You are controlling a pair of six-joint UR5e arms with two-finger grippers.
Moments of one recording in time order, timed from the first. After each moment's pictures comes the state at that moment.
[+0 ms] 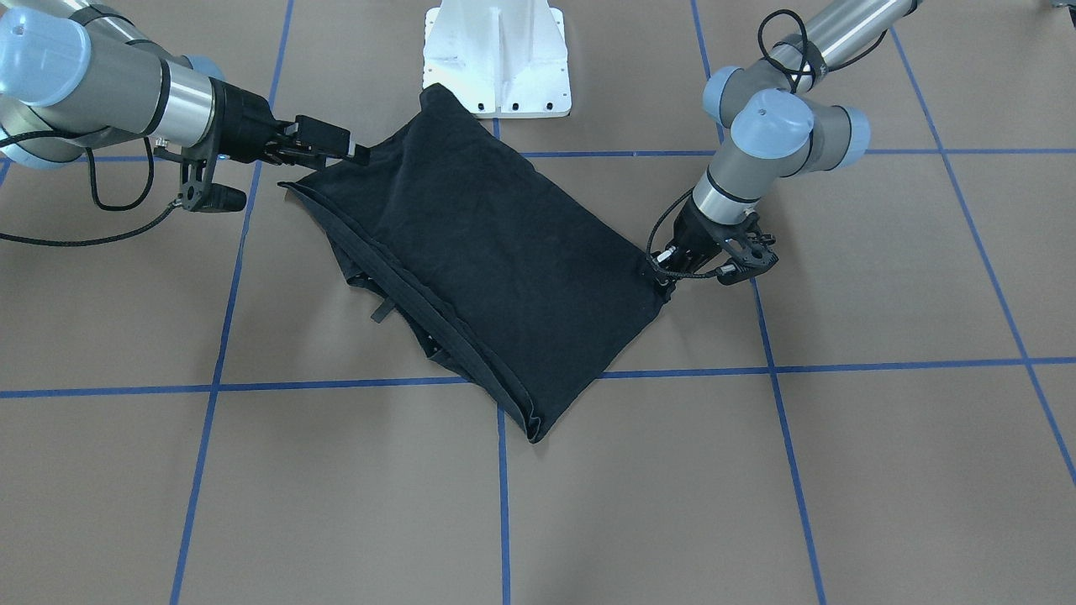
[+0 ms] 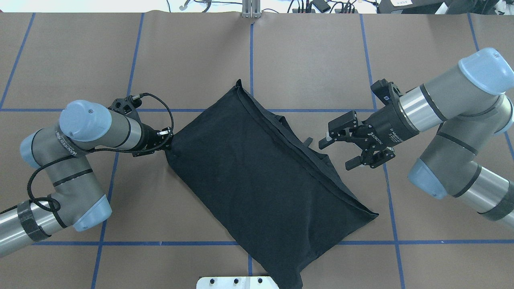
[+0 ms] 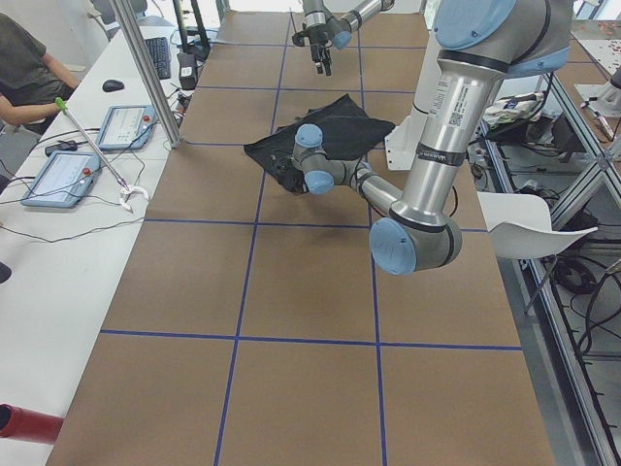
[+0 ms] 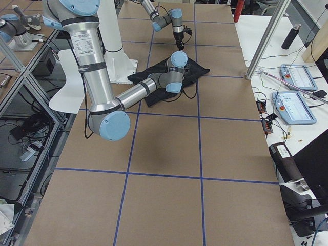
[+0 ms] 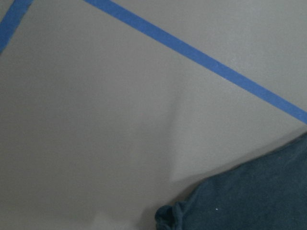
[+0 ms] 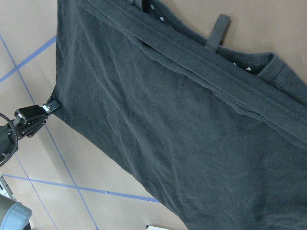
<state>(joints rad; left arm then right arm) -0.62 -1.92 -1.61 -2.17 -1.89 -1.64 0.80 -1.29 1.76 -0.61 2.56 1.83</state>
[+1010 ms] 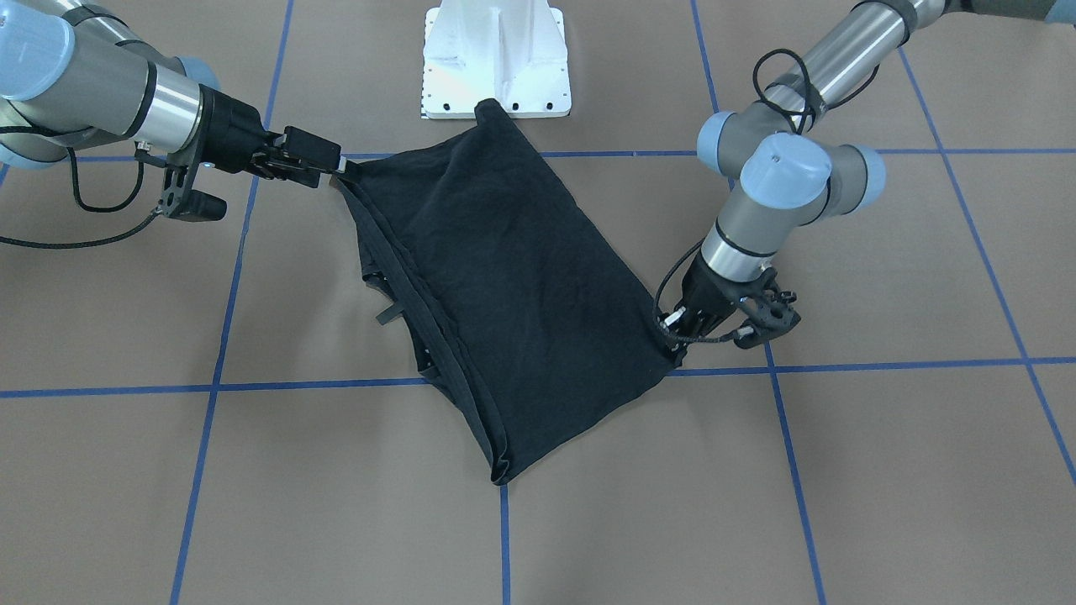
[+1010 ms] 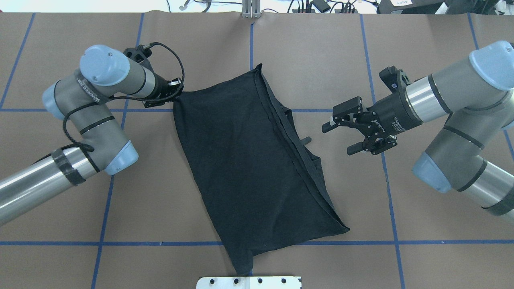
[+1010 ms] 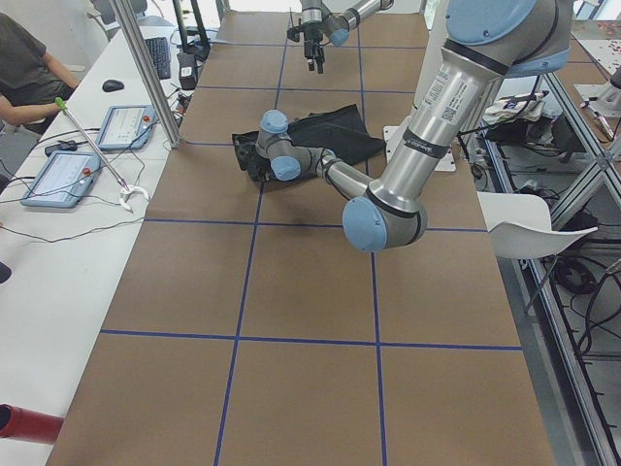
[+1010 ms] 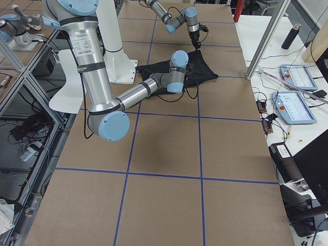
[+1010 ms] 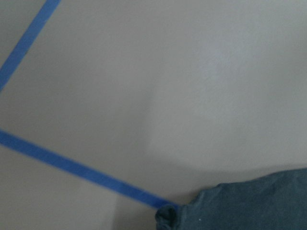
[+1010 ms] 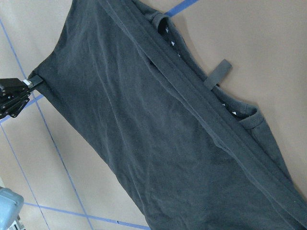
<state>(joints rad) -0.77 -2.19 -1.33 -2.18 -1.89 -1.56 0.84 -1.29 1.76 -0.62 2.49 1.83</state>
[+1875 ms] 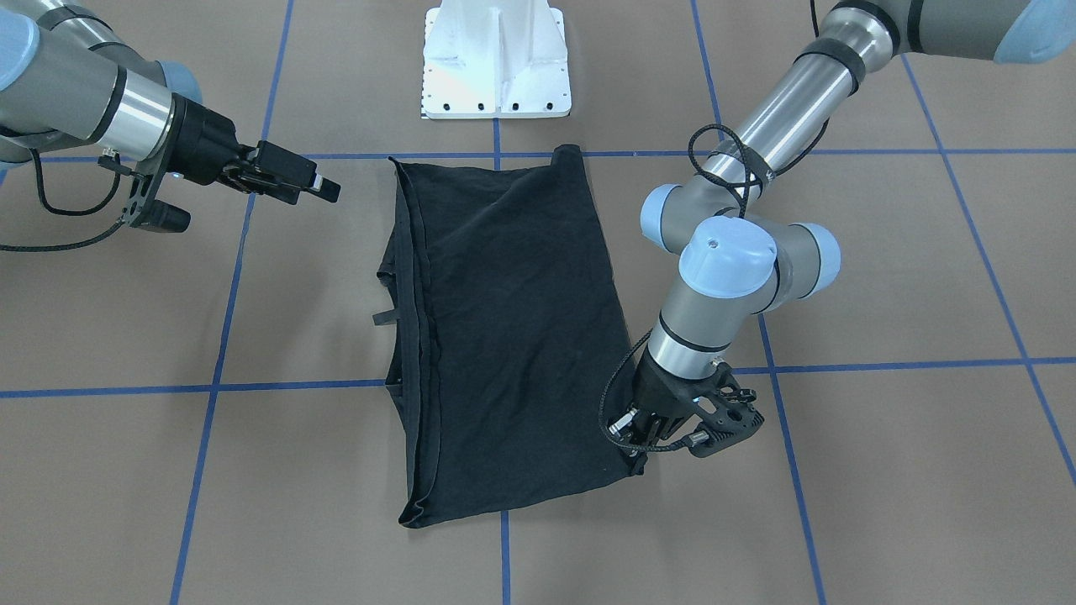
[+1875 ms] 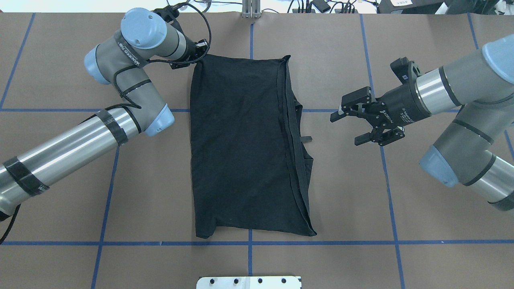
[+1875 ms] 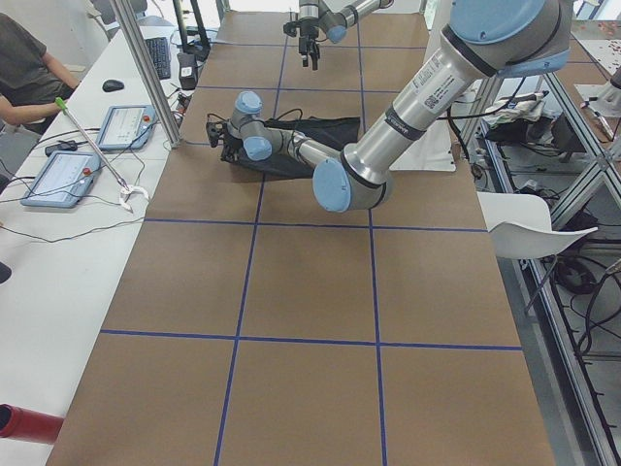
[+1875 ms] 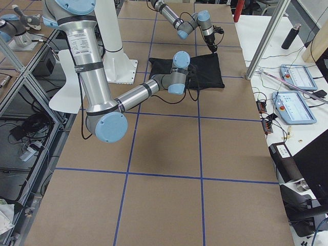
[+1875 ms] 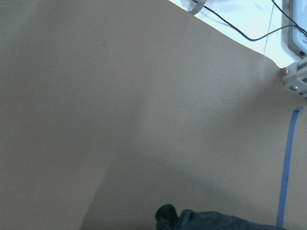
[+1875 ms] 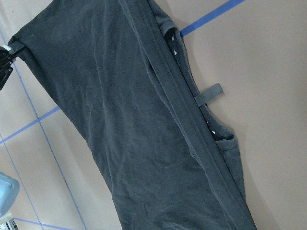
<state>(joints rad) -0.81 -2.43 -1.04 -2.30 -1.80 -1.52 0.87 -1.30 1.76 -0.62 2.47 1.83</state>
